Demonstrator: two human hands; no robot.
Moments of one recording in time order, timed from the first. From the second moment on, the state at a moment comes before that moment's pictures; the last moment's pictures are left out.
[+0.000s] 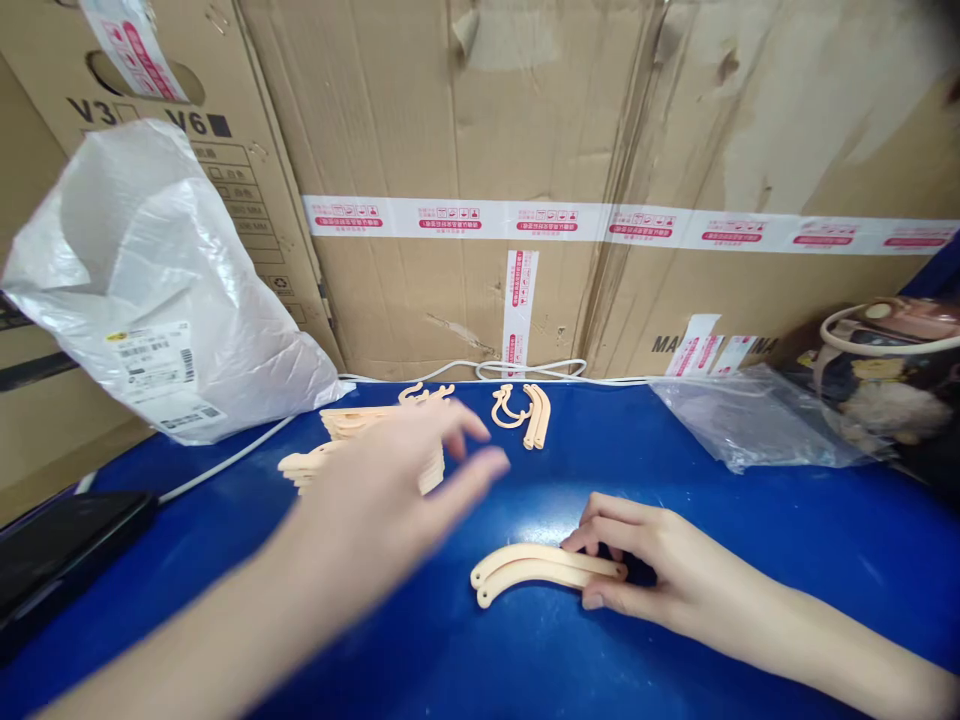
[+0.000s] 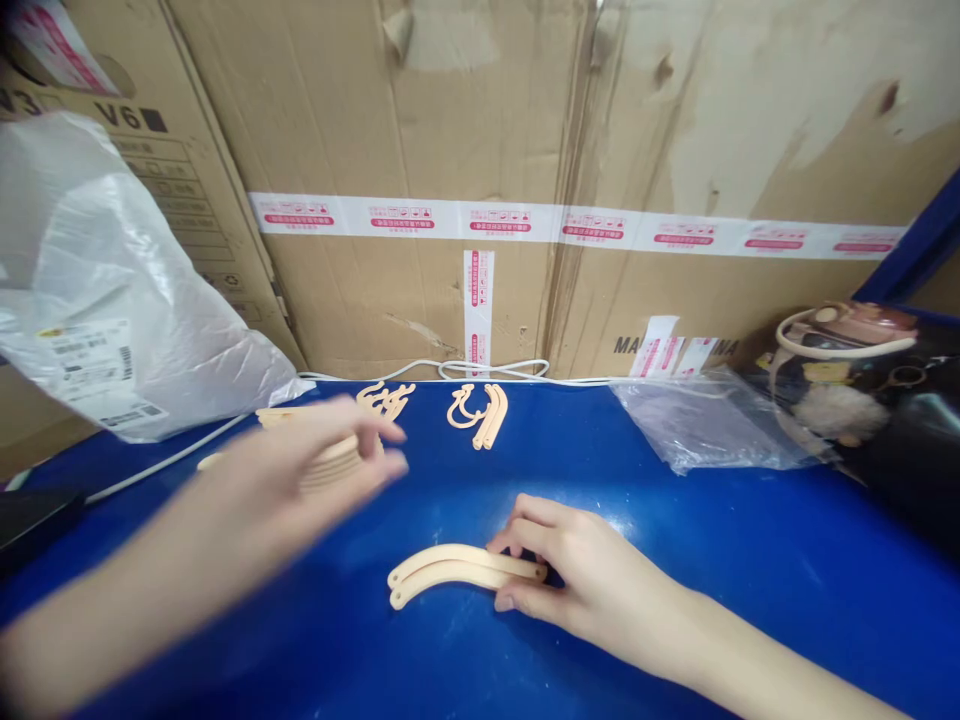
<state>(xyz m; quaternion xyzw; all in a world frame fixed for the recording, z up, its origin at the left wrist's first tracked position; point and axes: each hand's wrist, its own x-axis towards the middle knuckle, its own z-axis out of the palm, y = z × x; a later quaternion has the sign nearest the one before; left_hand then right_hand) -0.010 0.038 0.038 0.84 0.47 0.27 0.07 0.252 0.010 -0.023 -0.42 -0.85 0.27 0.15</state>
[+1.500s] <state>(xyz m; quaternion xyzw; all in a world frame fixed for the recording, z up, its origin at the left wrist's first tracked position) 0.026 0.087 0.063 0.86 0.35 0.24 0.28 0.251 0.017 -0.009 -0.46 -0.79 0.27 0.30</state>
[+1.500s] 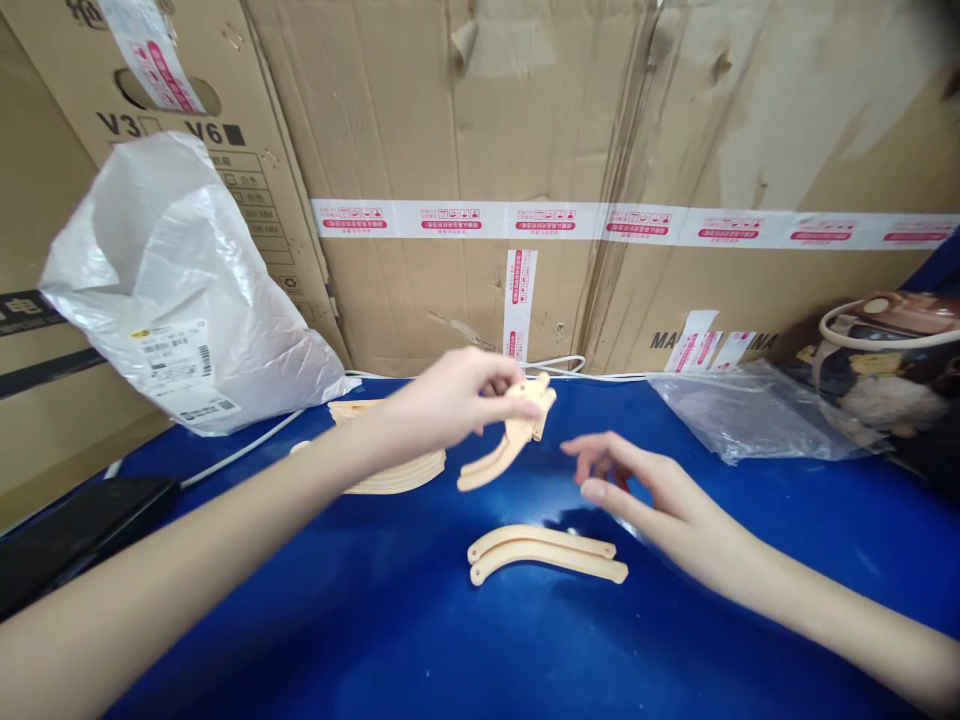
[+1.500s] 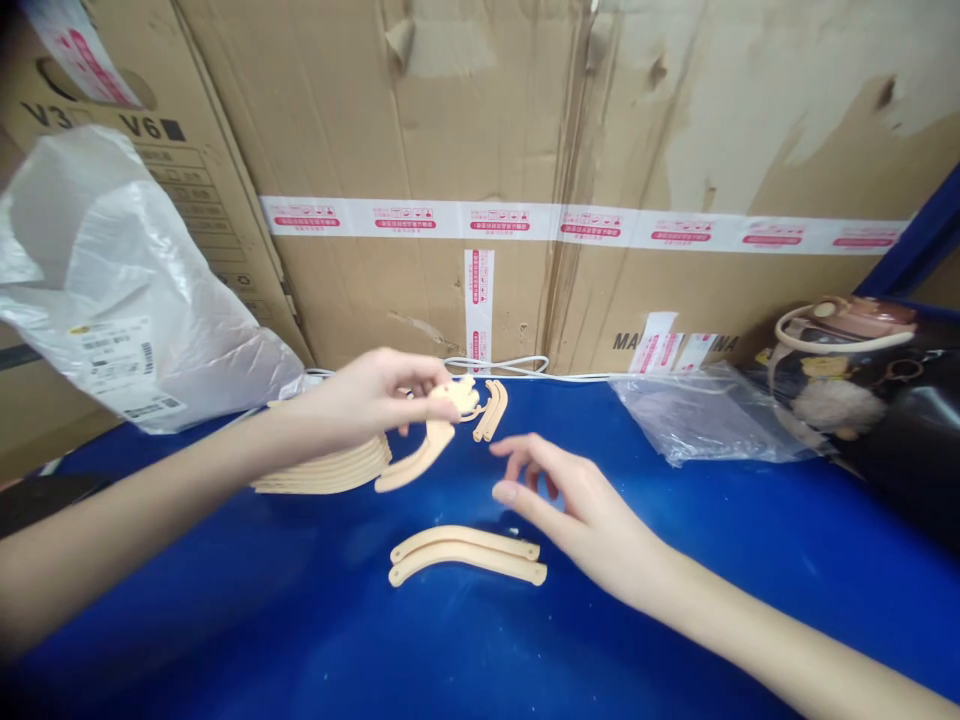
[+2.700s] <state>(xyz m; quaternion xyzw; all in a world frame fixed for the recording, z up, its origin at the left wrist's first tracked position) 0.022 0.048 -0.037 0.88 0.40 0.22 0.15 0.251 0.056 -0.041 -0.48 -0.76 0.29 0.34</state>
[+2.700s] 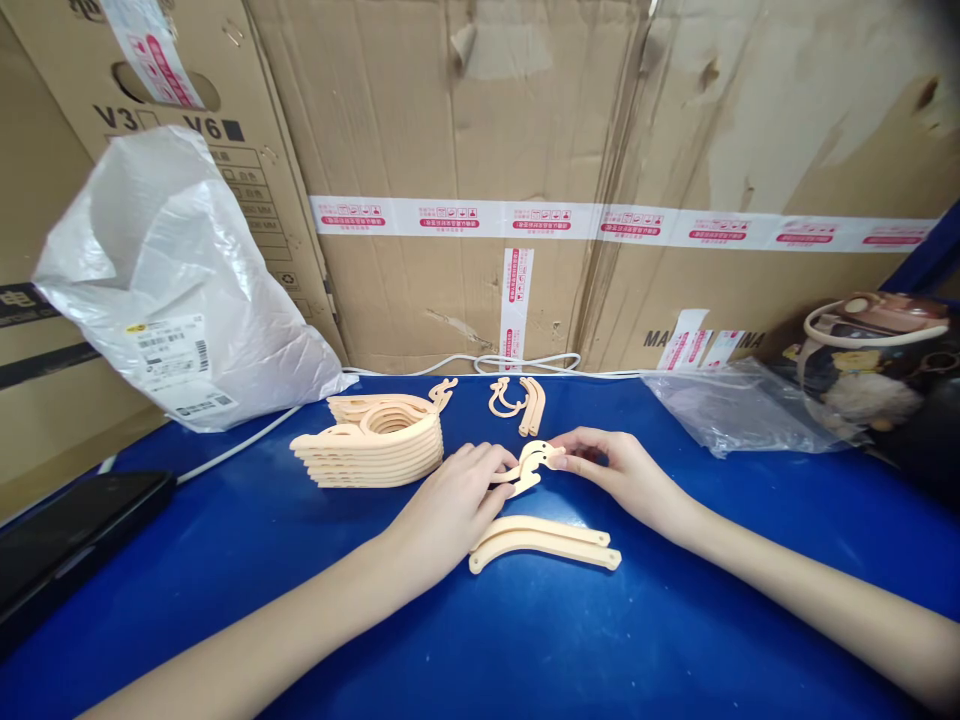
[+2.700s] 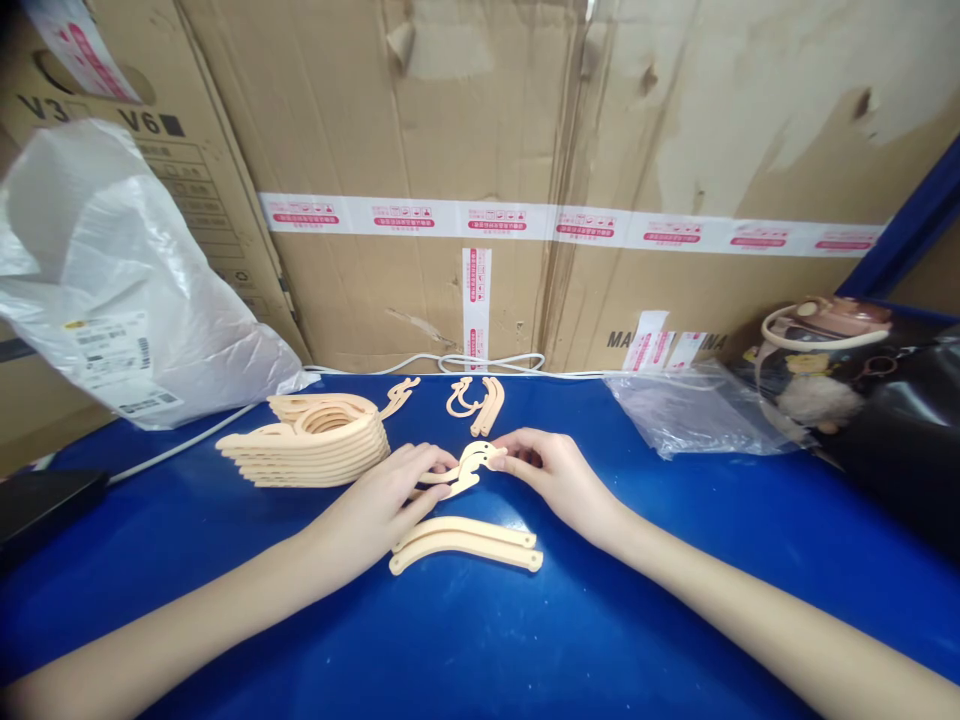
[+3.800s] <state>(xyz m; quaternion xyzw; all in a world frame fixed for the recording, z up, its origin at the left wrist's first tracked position) 0.014 0.039 -0.036 0.92 0.34 0.16 -0.04 0.185 0.180 0.005 -0.31 -0.93 -0.21 -0.03</state>
